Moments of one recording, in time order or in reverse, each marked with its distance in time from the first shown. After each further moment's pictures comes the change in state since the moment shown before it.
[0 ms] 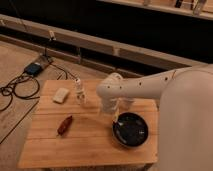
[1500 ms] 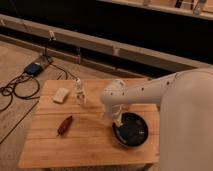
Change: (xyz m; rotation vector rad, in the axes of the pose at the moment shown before) arm 0.002 -0.016 0.019 0.005 -0.019 0.075
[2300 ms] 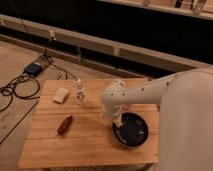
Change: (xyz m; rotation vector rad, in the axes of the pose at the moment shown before) arm -0.001 0.001 0.004 -0.008 0.000 -0.001
